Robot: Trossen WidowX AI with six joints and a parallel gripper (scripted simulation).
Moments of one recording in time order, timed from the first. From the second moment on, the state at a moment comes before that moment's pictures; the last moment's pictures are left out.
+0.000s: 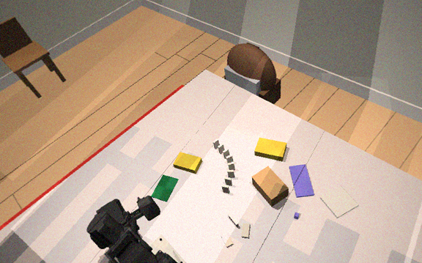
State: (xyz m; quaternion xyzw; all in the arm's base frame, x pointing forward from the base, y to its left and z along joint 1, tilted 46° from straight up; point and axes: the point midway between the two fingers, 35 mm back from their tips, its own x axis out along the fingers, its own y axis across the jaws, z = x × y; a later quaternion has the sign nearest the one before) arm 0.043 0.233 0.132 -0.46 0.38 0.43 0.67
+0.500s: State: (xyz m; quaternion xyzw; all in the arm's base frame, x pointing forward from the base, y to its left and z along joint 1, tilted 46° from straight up) arm 0.153 0.168 0.126 -0.16 0.52 0.02 0.84
